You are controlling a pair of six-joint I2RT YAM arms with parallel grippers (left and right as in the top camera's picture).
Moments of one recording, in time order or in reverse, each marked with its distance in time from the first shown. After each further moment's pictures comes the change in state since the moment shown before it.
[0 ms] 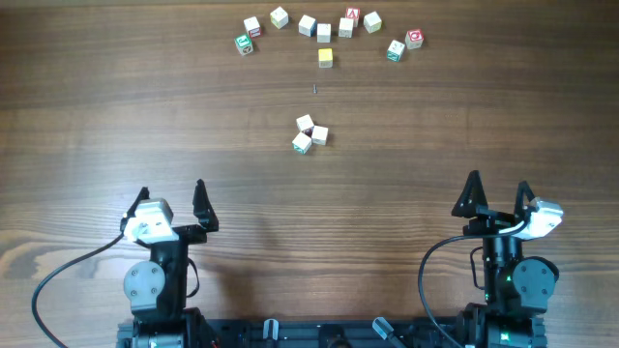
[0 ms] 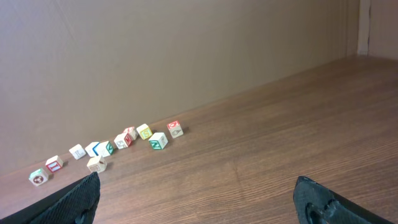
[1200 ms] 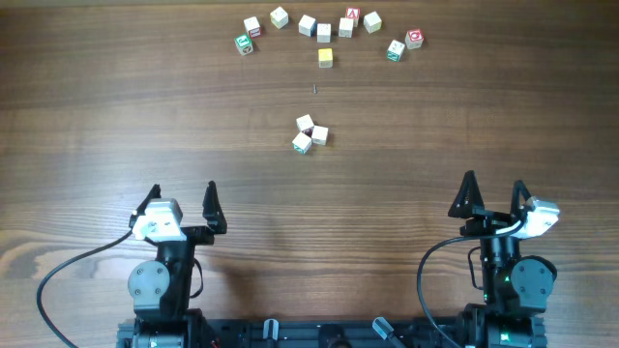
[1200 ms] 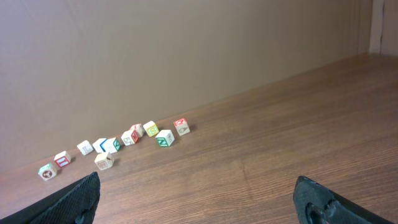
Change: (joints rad) left arm -0.069 0.000 0.000 0.000 0.003 0.000; right arm 0.029 0.000 0.000 0.000 0.000 0.000
